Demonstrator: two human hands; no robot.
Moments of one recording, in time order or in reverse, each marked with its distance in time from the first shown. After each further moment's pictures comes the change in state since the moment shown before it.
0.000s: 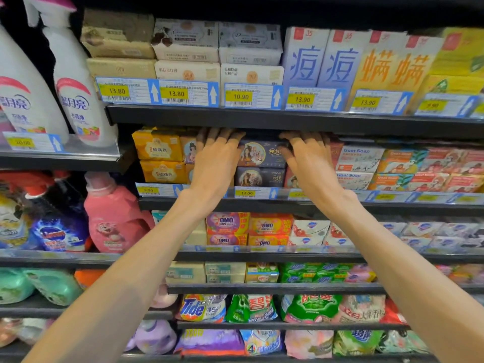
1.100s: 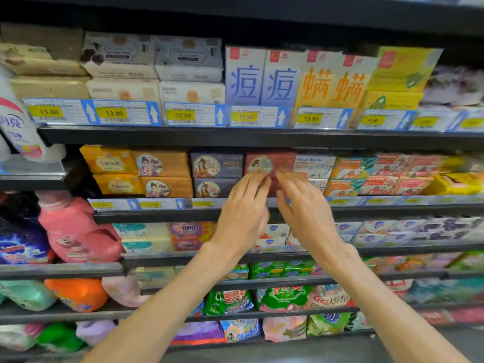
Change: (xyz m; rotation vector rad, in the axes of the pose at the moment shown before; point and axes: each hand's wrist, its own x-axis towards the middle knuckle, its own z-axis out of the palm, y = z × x) left_hand -0.048 0.136 0.017 -0.201 -0.204 0.205; right_hand -0.073 0.075 -0.024 0.096 -0.073 -0.058
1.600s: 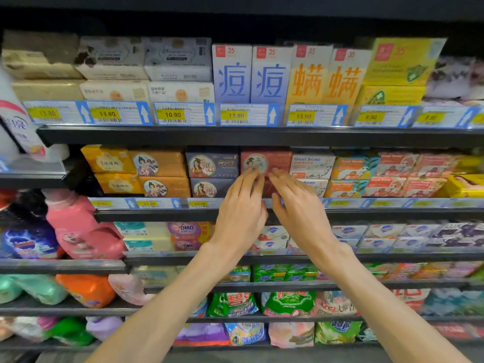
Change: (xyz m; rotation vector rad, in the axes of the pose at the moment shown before) left_hand 0.006 0.015 0.003 0.011 0.003 -0.113; right_hand 0.002 0.010 0.008 0.075 0.001 -0.055
